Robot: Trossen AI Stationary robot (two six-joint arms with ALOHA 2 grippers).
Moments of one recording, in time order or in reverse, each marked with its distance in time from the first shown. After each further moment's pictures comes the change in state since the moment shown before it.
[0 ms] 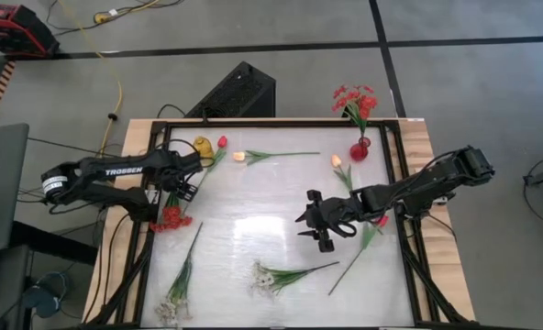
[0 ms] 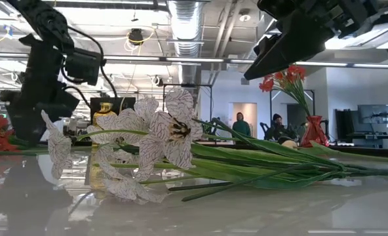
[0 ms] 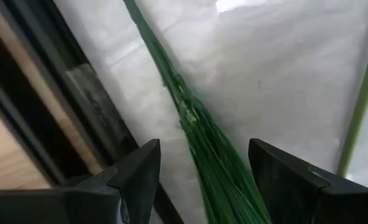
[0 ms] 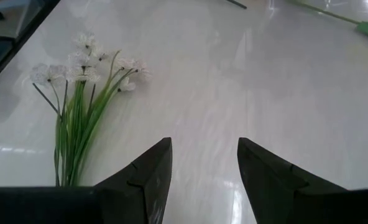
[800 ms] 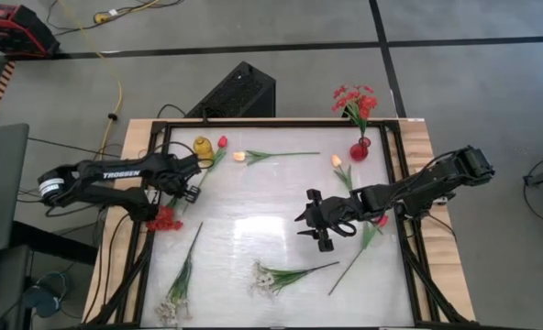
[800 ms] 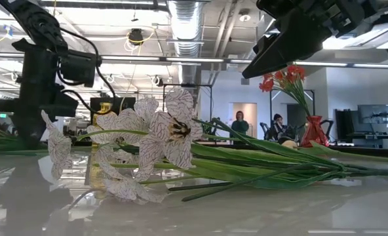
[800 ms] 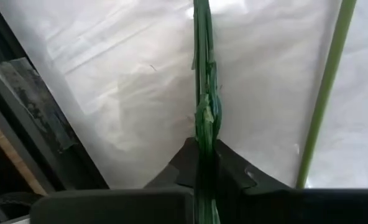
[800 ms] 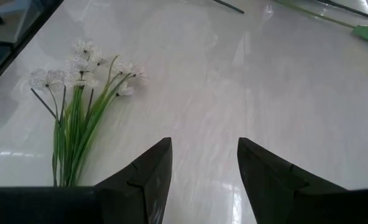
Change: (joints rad) left arm -0.001 -0.030 -0.071 0.085 0.073 -0.047; right arm 0.000 0.000 0.000 0.011 0.001 0.000
